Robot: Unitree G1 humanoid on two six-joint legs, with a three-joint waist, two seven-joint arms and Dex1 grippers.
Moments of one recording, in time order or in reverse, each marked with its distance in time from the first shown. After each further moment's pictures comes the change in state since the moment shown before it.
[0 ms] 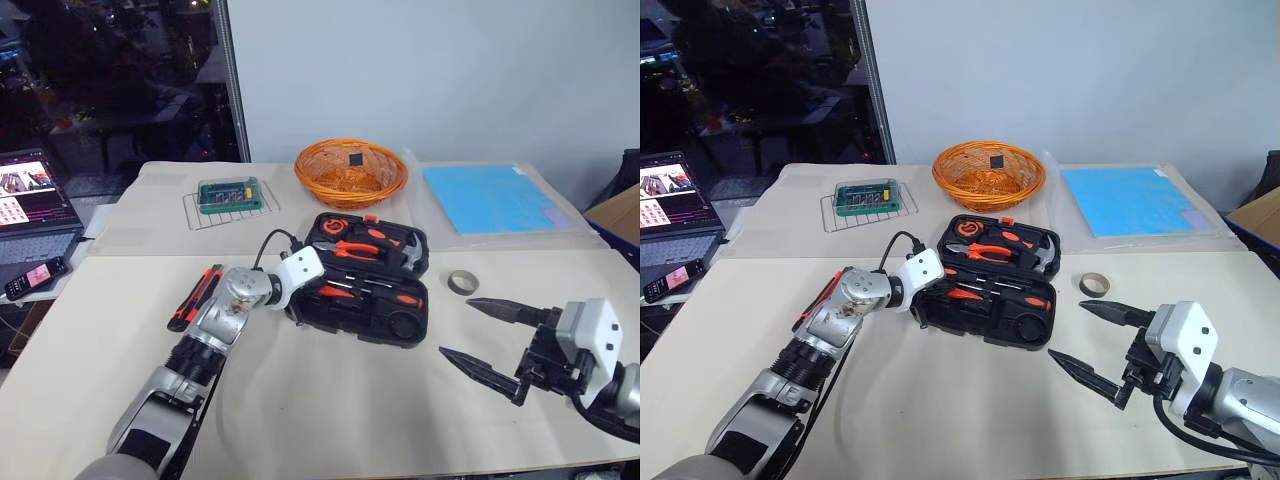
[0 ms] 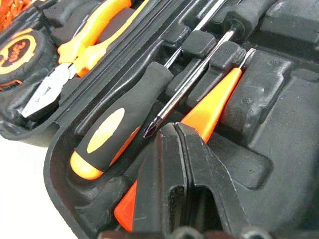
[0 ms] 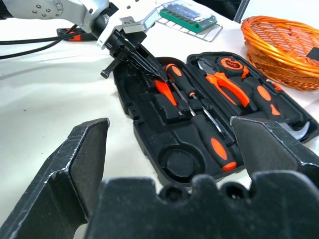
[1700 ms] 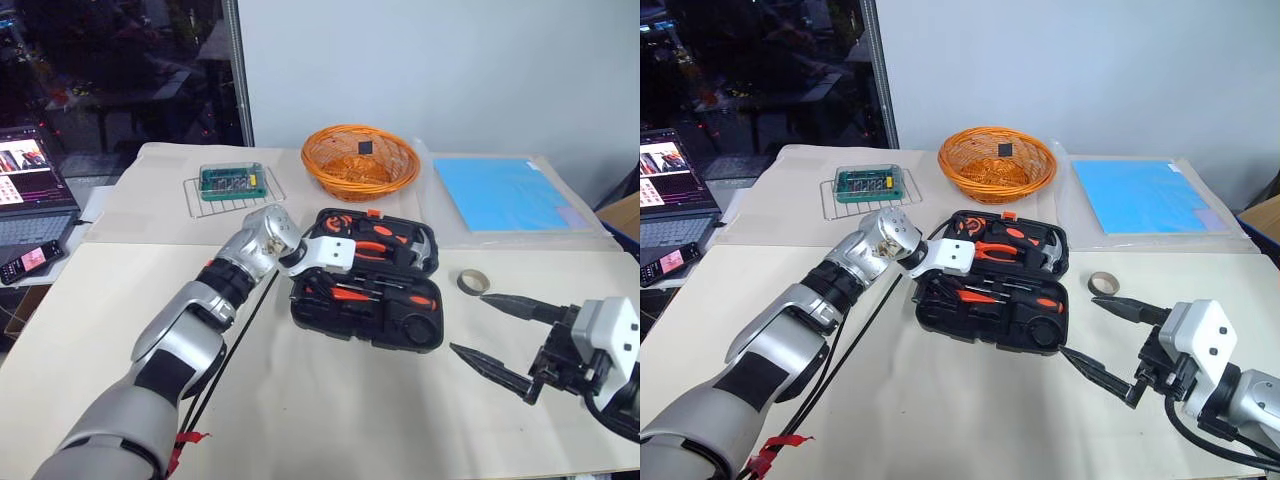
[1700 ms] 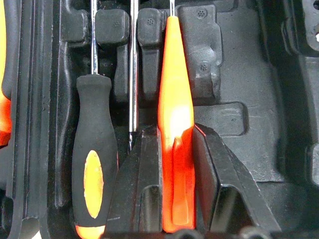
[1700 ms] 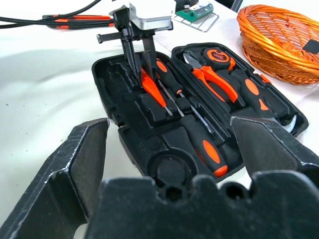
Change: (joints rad) left arm -0.523 -0.049 -0.243 0.490 0.133 -0.172 -0.577; right arm 0.047 -0.013 -0.078 -0.026 0.016 0.005 -0.012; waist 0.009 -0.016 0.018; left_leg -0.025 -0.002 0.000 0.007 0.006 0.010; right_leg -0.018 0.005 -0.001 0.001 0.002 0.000
